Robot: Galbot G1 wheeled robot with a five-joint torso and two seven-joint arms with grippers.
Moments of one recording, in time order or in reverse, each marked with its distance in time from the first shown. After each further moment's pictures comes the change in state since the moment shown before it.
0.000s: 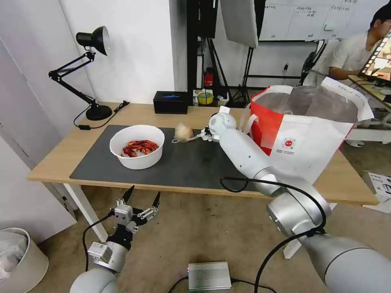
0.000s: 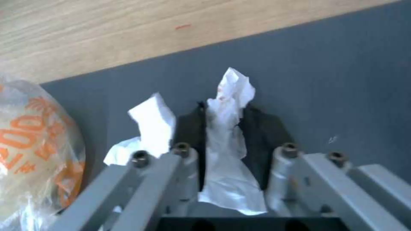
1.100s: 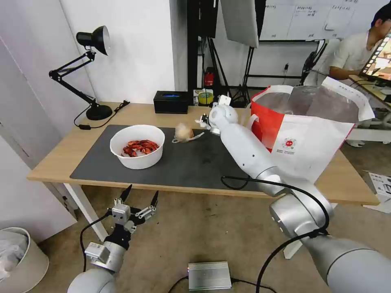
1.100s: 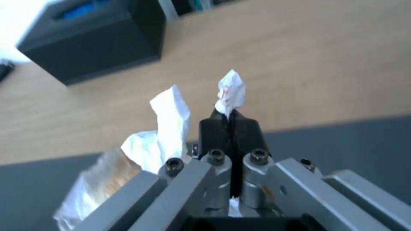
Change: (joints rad) left arm 0.016 0.002 -0.023 -0.020 -0.003 0.000 -0.005; right arm -0.012 -0.044 0.003 0.191 -0.053 0.091 -0.044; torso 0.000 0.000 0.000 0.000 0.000
